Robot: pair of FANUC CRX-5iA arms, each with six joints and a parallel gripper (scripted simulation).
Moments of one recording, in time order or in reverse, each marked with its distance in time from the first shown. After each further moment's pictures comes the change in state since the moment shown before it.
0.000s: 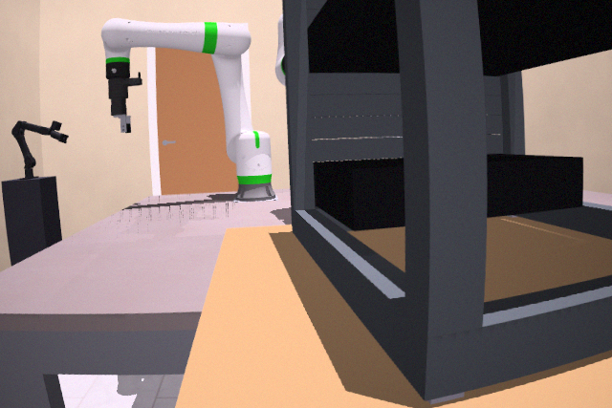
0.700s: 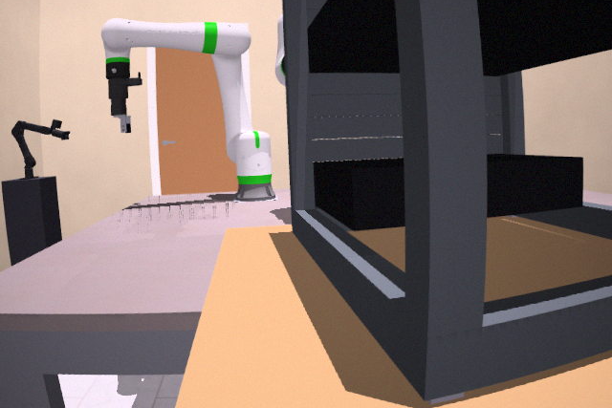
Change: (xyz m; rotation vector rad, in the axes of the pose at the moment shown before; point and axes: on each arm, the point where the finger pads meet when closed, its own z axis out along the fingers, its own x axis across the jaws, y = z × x) left arm 0.000 0.000 -0.005 0.000 0.000 0.000; right arm 0.000 0.000 0.000 0.000 0.000 0.000
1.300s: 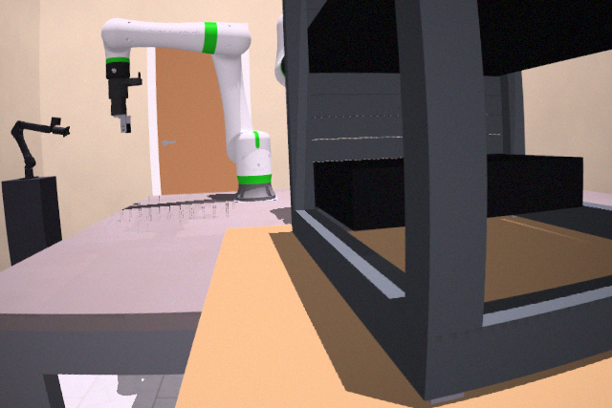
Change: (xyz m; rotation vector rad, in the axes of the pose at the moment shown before) left arm 0.000 0.000 -0.009 0.000 0.000 0.000; right arm 0.000 0.000 0.000 0.000 0.000 0.000
